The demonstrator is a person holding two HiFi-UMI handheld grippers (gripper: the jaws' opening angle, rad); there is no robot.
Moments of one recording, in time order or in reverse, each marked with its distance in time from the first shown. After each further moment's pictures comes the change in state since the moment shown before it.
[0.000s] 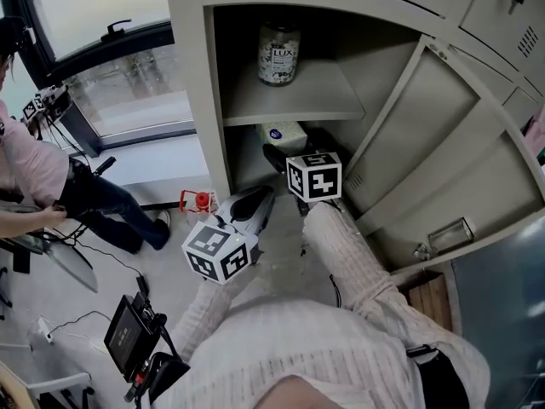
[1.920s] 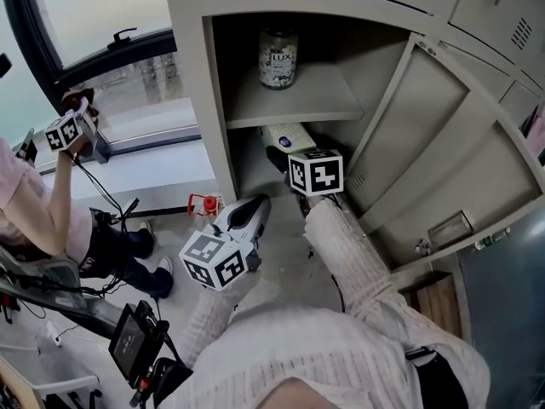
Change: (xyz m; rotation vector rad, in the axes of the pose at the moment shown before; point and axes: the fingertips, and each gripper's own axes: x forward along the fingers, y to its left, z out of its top) left arm -0.023 0.000 0.000 -0.042 -0.007 0.024; right arm 0.000 0.004 -0.005 0.075 0.068 0.029
